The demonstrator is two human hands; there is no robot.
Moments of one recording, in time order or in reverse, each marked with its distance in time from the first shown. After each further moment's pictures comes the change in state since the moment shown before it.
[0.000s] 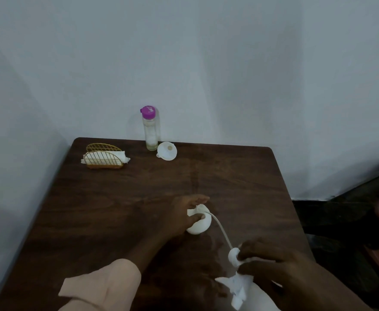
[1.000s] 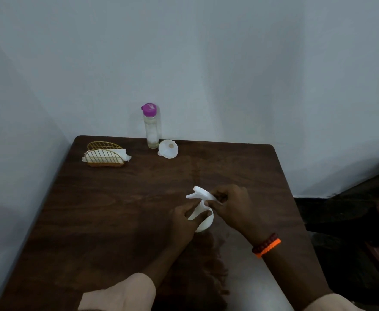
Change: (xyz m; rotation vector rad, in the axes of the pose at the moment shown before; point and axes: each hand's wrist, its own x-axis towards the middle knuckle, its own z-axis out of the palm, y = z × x) left_hand -0.020 -0.009 0.046 -0.268 0.387 -0.208; right_hand 0.126 0.065 0.079 0.333 0.249 0.569
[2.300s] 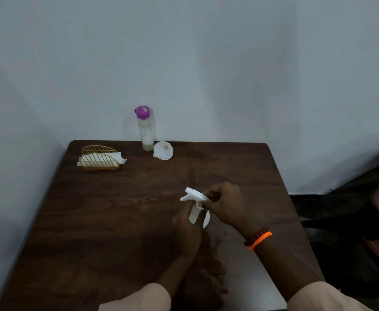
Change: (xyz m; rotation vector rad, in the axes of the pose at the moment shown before) left_hand -0.020 0.015 0.025 0.185 0.181 0.090; right_hand 0.006 0.001 0.002 0.068 -0.051 0.065
